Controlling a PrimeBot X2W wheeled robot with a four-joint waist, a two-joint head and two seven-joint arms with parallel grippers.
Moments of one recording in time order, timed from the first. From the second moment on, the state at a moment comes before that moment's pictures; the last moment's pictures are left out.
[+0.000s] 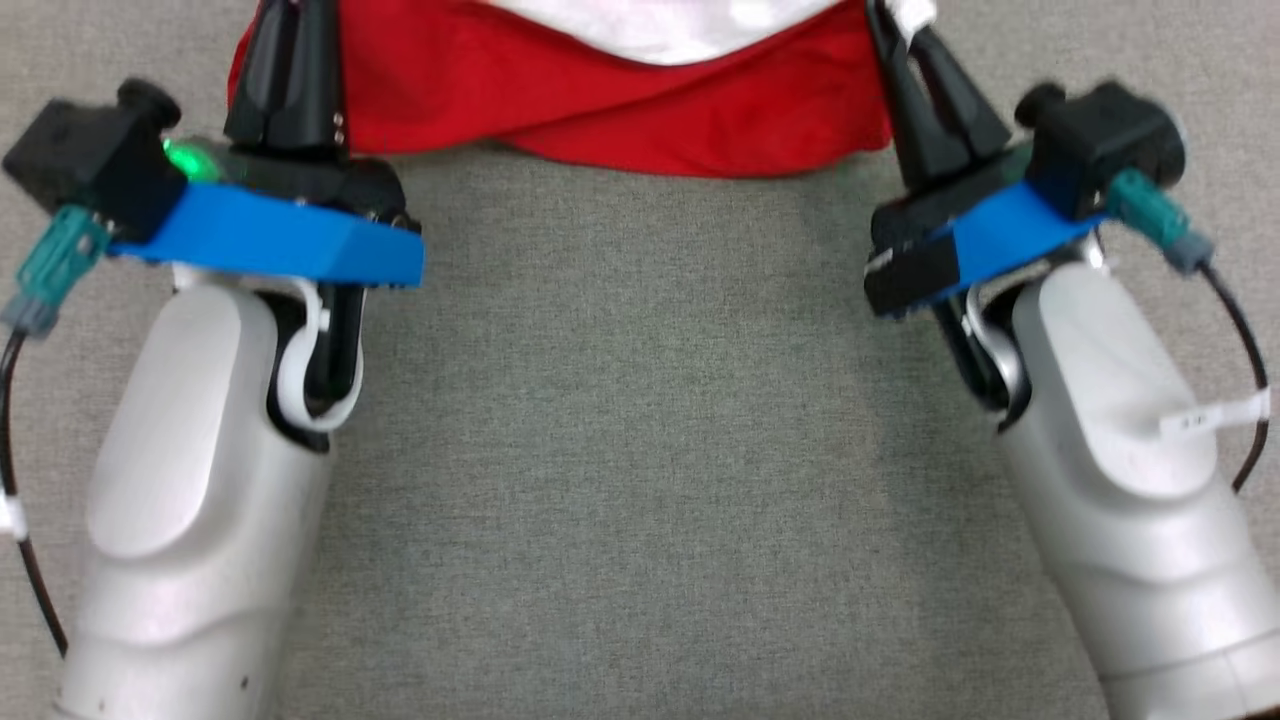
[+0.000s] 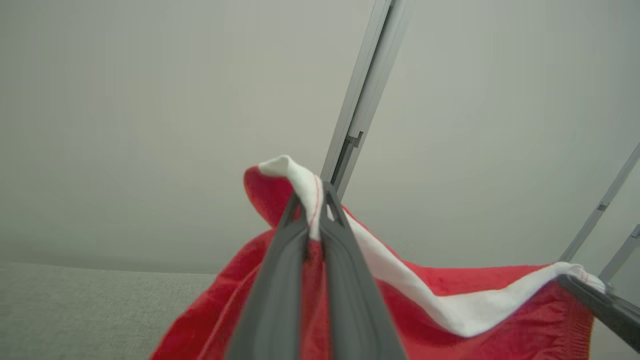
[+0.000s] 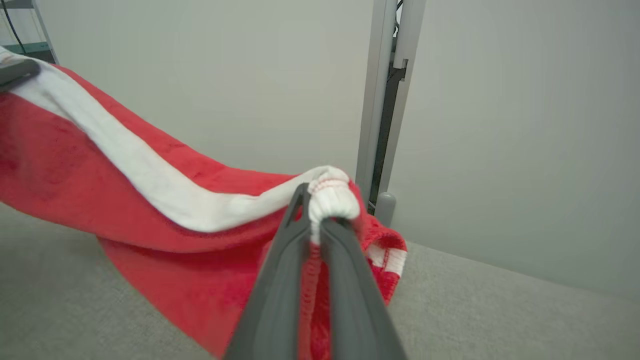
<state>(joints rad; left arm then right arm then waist) -0.76 0.19 -0.28 0.33 -0.53 -0.09 -0.26 -0.86 -0.11 0.26 0.50 0.17 0.13 -0.26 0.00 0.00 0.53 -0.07</state>
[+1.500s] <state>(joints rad) -0.46 0.17 -0.23 0.39 -0.40 -0.11 -0.11 -0.38 -0.12 0.25 0.30 0.30 0.13 -0.06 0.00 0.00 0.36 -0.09</state>
